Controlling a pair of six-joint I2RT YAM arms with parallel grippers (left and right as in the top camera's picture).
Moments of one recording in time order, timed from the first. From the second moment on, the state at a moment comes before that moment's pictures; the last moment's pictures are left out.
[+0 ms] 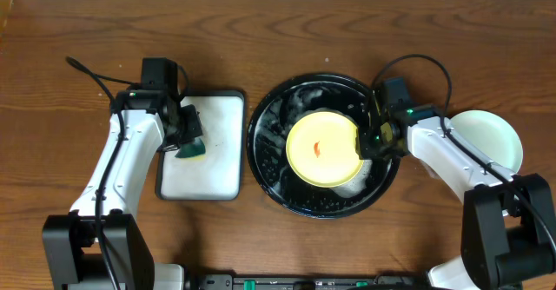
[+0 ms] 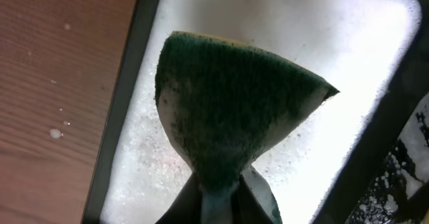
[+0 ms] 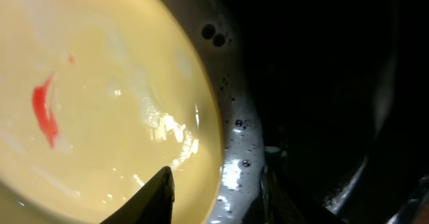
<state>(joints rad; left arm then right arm) 0.00 1.58 1.13 -0.91 0.00 -0.32 0.27 1.71 1.00 -0.67 -0.14 0.23</state>
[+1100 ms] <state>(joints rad) 0.00 1.58 0.83 -0.51 0.04 -0.30 0.27 1.78 1.01 -0.59 -0.14 0.28</state>
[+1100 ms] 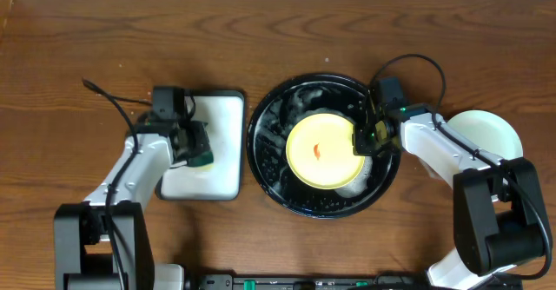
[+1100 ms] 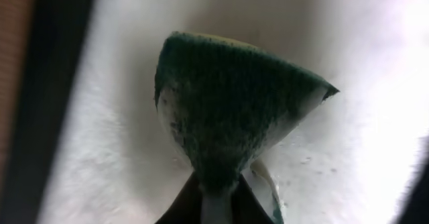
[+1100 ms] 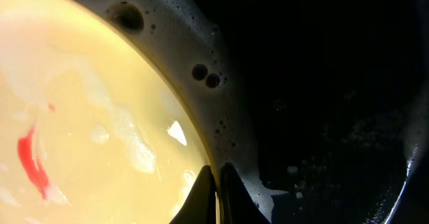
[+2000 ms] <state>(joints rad) 0.00 1.61 1.13 -0.84 0.23 -0.33 0.27 1.78 1.01 -0.59 -0.14 0.28</state>
